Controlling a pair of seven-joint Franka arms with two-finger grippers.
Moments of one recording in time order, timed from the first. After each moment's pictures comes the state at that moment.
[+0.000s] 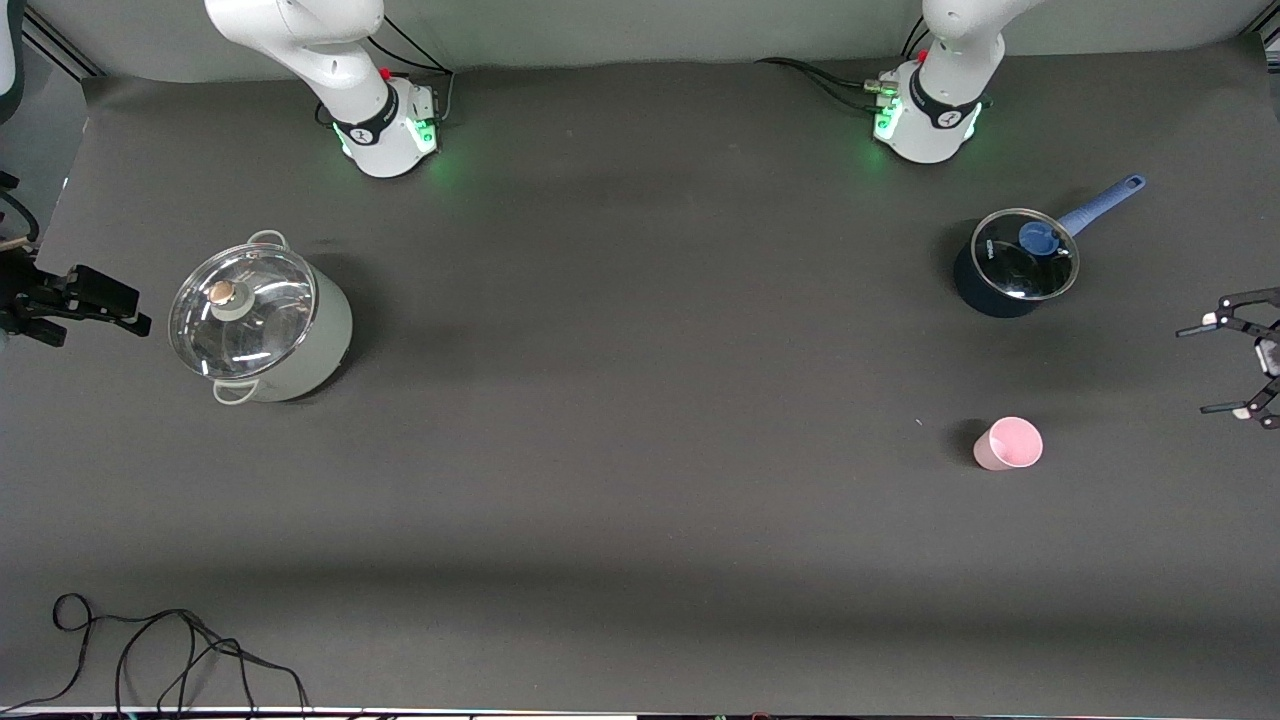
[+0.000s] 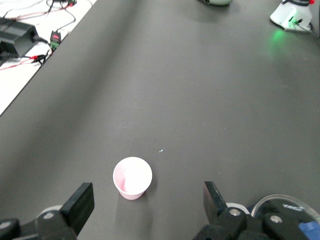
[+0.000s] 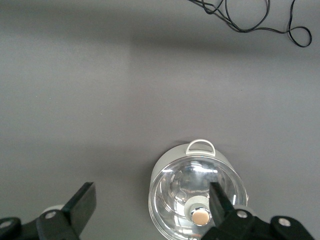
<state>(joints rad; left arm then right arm) 0.54 0.44 -0.05 -1.51 -0.68 1.51 1.99 0.02 0.05 -0.11 -1.56 0.03 1.64 -0.16</state>
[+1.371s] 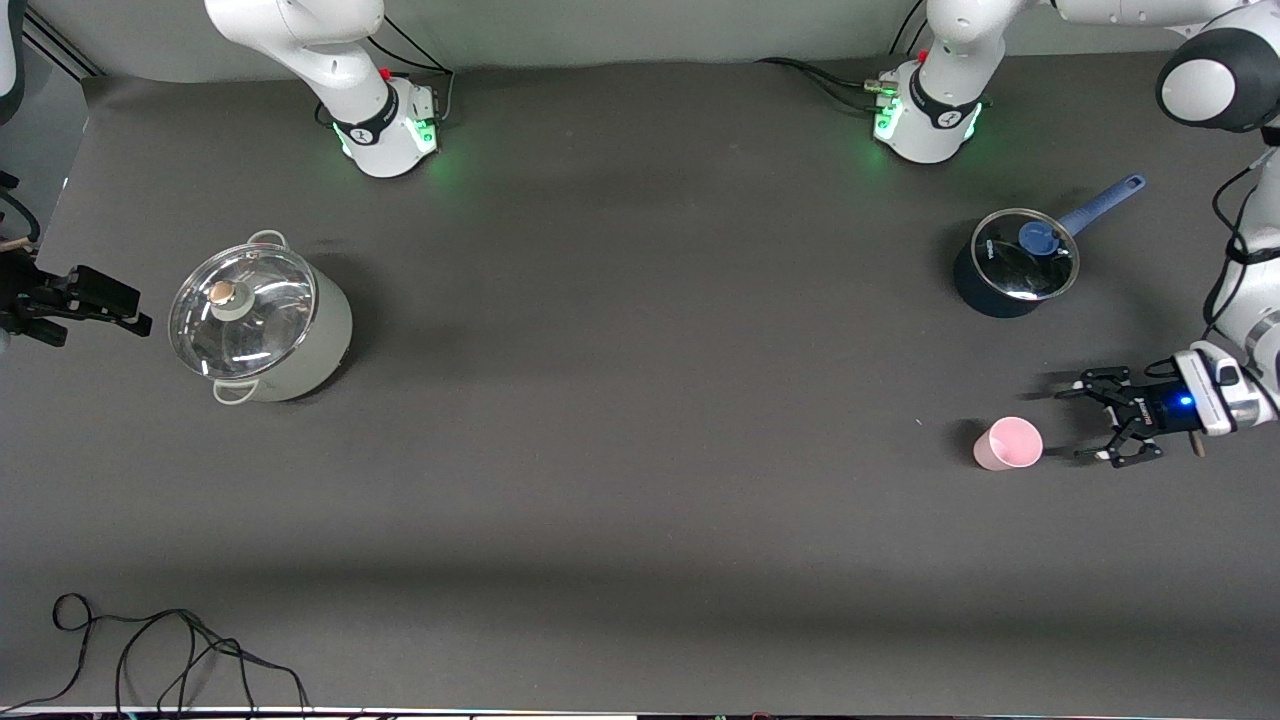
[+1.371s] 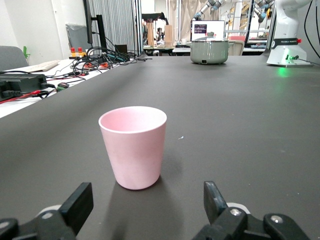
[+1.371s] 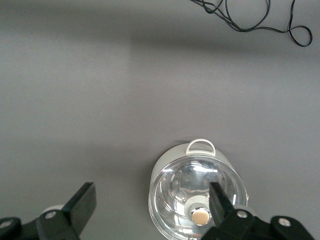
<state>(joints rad) 0.65 1.01 -0.07 -1.43 -1.00 1.51 2.53 0.02 0.05 -0.11 -1.56 0.03 1.64 -0.16</state>
